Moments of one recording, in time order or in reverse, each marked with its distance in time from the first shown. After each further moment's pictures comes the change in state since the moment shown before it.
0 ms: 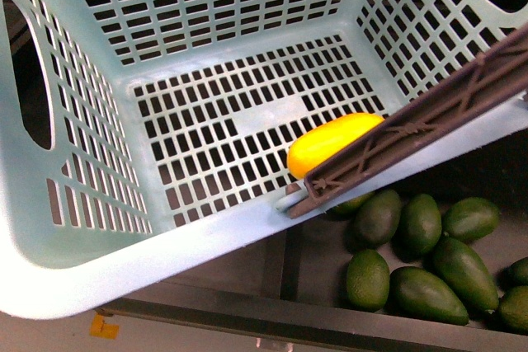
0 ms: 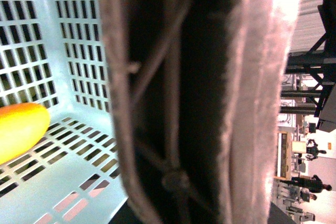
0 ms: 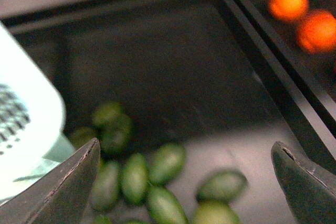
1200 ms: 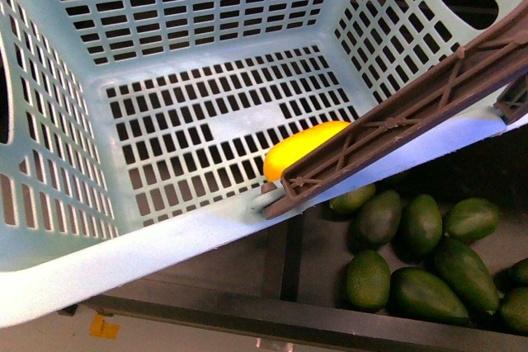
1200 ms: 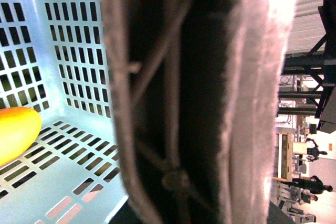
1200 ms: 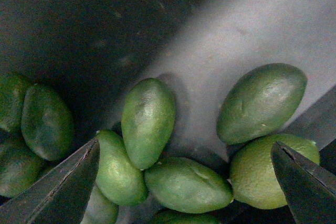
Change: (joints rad) left arm 0.003 0.000 0.000 0.000 -0.007 0.000; right arm -0.193 1.256 0.376 0.427 -0.261 0.441
